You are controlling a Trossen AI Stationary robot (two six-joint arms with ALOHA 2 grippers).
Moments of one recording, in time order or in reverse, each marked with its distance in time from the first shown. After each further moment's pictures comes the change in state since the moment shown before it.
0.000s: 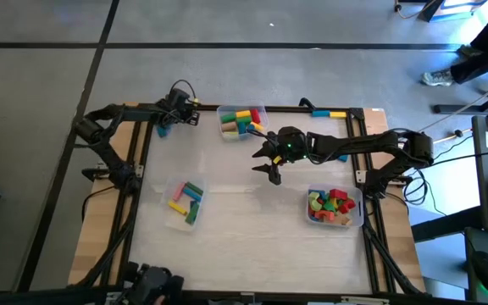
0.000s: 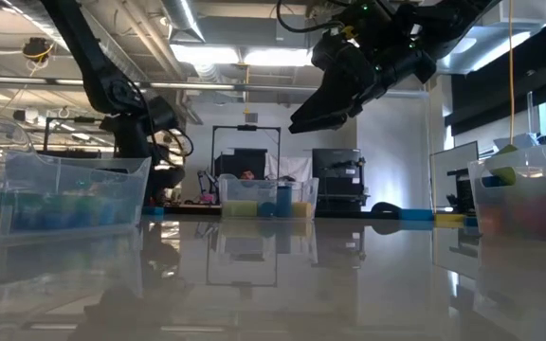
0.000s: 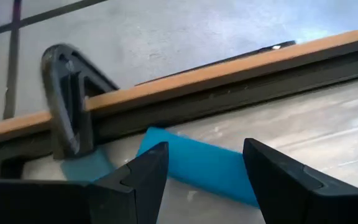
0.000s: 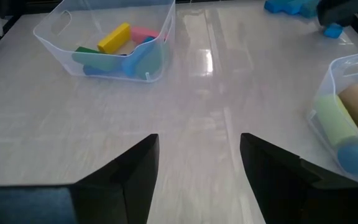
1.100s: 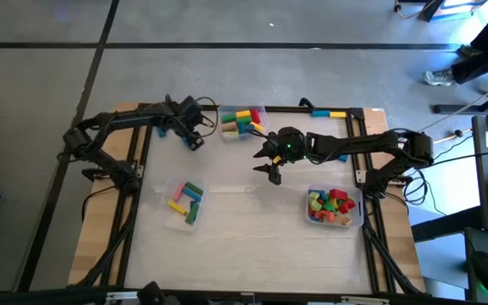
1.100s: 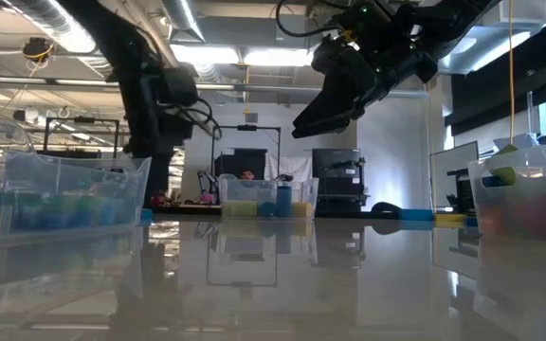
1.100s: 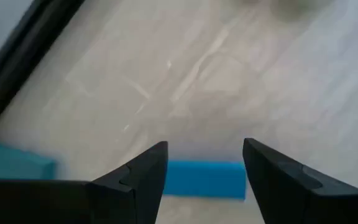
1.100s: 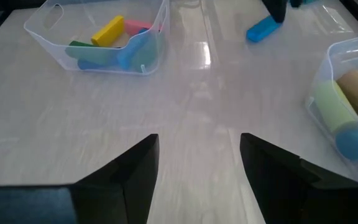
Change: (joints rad) left arm -0.255 -0.146 0.160 -0.593 0.236 0.273; right arm 0.000 0.000 0.000 -0.030 0.016 0.022
